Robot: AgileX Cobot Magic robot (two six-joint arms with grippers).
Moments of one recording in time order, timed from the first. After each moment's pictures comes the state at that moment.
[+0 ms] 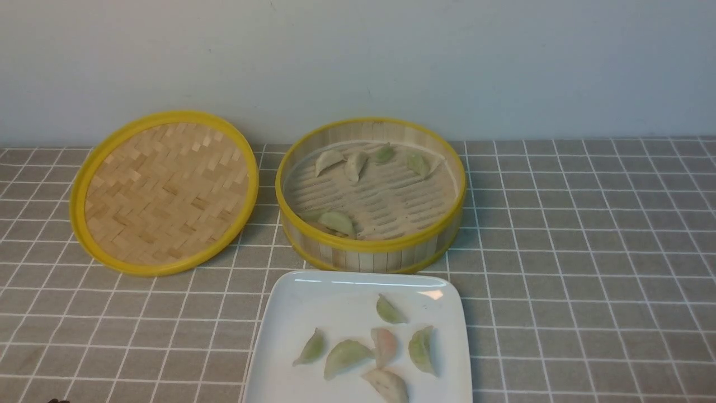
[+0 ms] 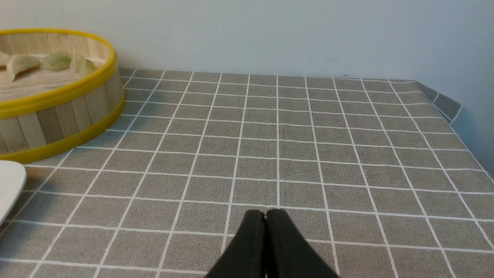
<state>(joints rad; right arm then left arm) -0.04 -0.02 0.02 0.00 0.38 0.02 -0.11 -0.01 0.03 -0.12 0.38 0.16</state>
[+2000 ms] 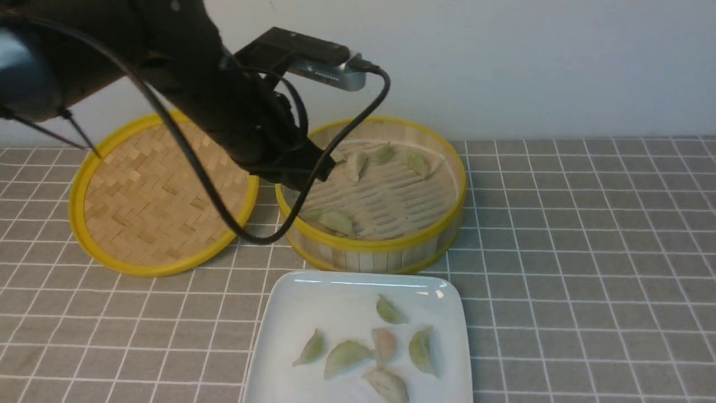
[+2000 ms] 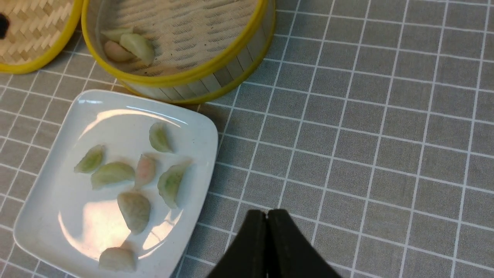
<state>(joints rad) -0.03 0.99 -1.16 0.37 1.26 -0.17 -0.38 1.78 -1.59 -0.25 0.98 0.30</state>
